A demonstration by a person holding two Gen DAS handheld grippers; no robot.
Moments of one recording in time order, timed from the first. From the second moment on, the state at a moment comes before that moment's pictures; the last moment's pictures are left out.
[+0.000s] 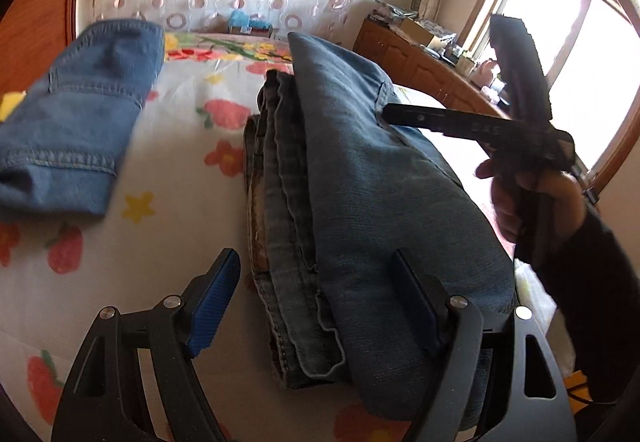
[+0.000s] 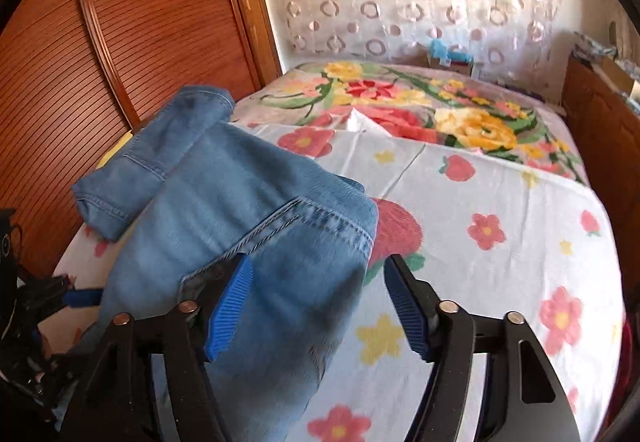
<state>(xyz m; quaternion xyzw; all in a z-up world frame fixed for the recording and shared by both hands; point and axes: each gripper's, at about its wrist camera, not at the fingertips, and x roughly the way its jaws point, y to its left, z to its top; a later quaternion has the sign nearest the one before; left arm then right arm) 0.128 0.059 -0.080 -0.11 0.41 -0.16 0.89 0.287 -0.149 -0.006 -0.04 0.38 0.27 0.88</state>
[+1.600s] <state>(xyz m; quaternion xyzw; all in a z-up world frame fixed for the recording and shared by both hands) 0.072 0.157 0.014 -0.16 0.28 -0.14 0.94 0.210 -0.027 0.133 -0.04 0.18 0.41 0.89</state>
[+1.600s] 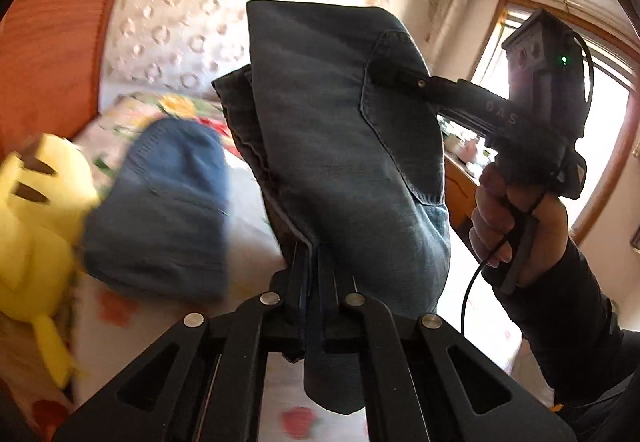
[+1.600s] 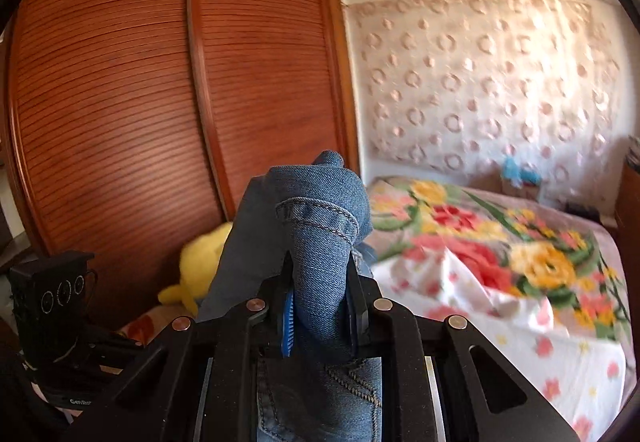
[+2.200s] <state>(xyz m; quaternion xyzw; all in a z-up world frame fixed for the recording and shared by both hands) 0.167 0.269 0.018 -0.10 0.30 0.01 0.95 0.357 0.072 0.102 0.07 0.22 0.44 0.87</state>
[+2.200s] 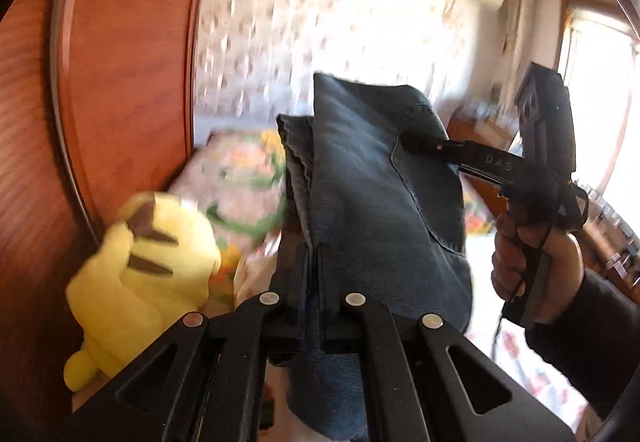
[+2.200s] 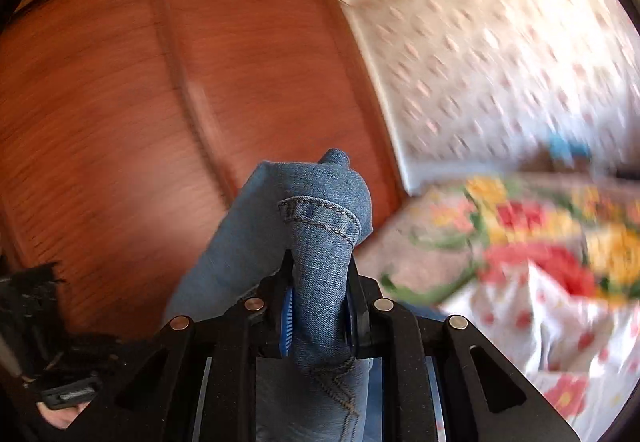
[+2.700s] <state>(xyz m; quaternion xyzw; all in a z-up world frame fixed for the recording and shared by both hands) 0.170 0.258 0.014 -0.07 0.31 0.04 0.95 0.377 0.052 0.064 -0.03 0.29 0.33 0.90</state>
